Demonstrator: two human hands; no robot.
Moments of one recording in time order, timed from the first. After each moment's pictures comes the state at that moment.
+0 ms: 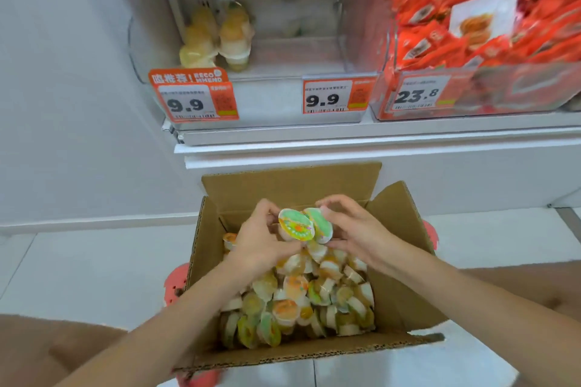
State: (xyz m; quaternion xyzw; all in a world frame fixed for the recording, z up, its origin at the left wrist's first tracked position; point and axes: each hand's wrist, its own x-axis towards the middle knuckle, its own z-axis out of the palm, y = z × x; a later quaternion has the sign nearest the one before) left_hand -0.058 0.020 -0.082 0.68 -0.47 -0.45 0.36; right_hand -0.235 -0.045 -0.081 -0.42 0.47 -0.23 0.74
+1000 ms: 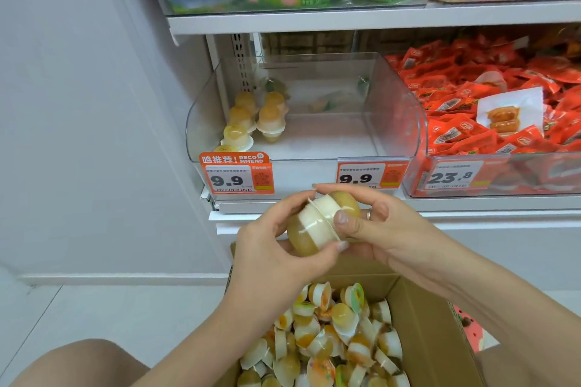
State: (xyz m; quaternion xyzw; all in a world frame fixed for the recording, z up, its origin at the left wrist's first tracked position) left_hand -0.050 0.006 0.049 0.59 -0.51 -0.30 0.56; right_hand -0.196 -0.070 0.068 -0.57 0.32 -0.26 0.71
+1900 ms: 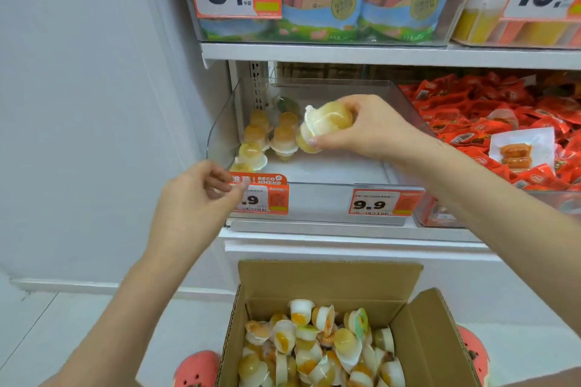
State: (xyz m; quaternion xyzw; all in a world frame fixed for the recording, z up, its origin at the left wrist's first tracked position) left_hand 0.057 -0.023 0.086 0.77 -0.45 -0.09 0.45; right_hand -0.124 -0.176 0.144 -0.81 0.42 -0.27 0.31
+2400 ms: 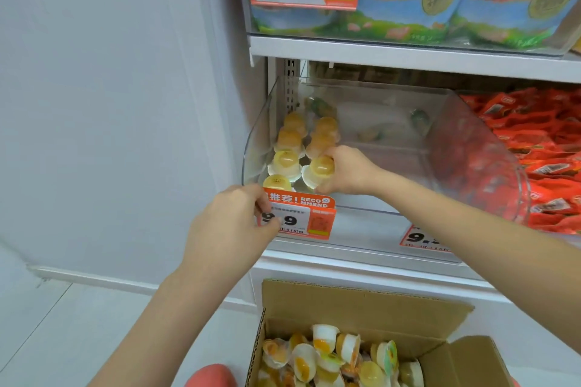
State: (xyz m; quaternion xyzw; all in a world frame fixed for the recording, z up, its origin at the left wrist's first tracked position) left_hand 0.084 -0.045 0.070 0.81 -0.51 -0.07 0.28; right_hand -0.026 -0.258 0.041 -0.90 0.39 -0.08 0.19
